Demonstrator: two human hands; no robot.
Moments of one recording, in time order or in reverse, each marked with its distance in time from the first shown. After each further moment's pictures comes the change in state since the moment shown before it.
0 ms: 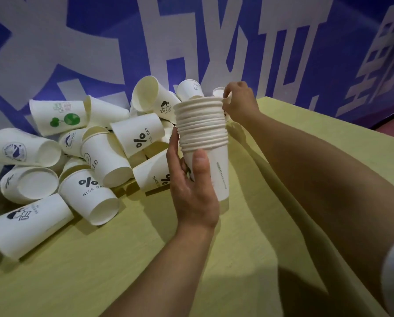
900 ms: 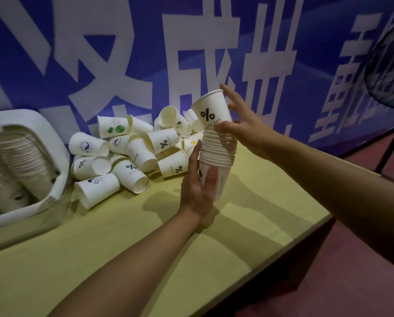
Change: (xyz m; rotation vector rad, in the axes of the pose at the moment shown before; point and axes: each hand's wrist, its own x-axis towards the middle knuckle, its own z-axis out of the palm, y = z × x) left_hand -0.053 0.077 -0.037 0.240 -0.252 0.050; right_hand -0.210 -0.127 -0.197 0.678 -0.368 -0.143
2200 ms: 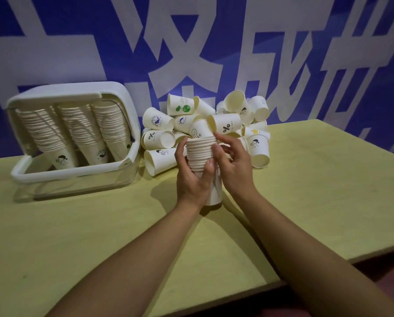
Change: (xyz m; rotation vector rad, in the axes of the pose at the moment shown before) left_hand -0.025 -0.026 -0.119 0.122 0.342 -0.081; right_hand -0.018 0.050 0.196 0.317 0.211 -0.250
